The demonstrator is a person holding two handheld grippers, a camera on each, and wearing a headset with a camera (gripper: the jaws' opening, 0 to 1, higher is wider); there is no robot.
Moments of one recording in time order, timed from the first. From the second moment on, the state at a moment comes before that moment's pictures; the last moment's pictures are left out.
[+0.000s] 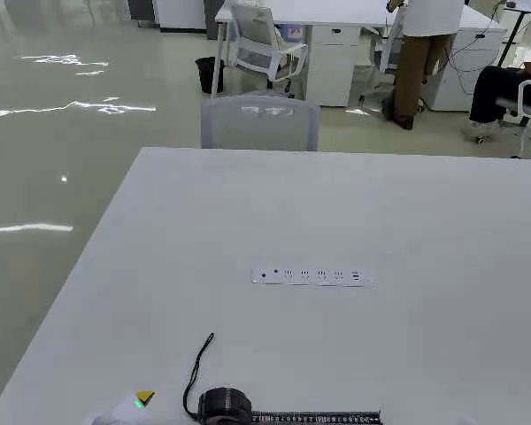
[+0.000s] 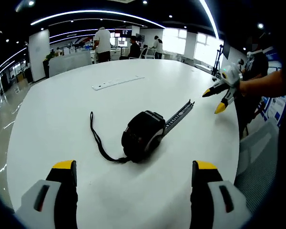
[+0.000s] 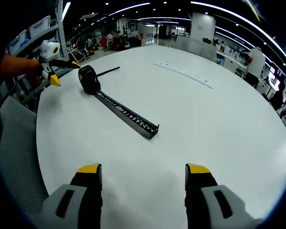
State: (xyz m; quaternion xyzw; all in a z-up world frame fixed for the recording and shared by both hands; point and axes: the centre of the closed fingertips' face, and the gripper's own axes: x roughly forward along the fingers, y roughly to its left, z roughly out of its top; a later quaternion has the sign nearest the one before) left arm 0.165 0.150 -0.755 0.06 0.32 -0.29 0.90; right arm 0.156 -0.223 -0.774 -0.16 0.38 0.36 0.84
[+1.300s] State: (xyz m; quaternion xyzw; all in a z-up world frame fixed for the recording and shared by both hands) left arm 0.072 0.186 -0.721 0.01 0.27 -0.24 0.93; right arm 0.073 -0.258 -0.745 -0.10 0.29 0.30 0.90
